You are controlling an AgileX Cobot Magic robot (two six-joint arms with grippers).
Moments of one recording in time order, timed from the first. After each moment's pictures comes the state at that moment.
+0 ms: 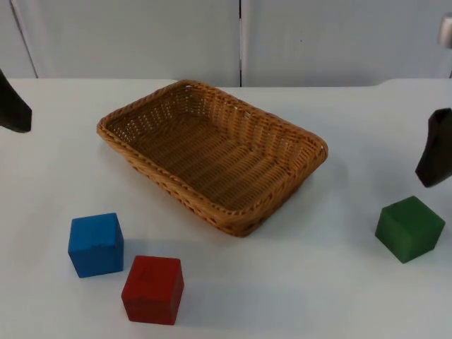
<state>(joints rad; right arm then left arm) 0.30 1.60 -0.98 0.11 0.69 -0.14 0.07 1.21 -0.76 -0.50 0.77 0.28</state>
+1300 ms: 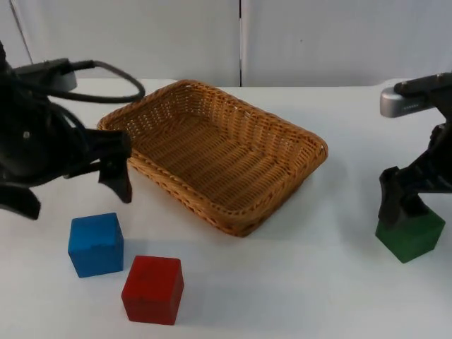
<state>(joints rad) 0.36 1.85 -0.99 -0.01 0.50 -0.05 -0.23 1.75 -0.90 -0.18 0.53 -0.18</state>
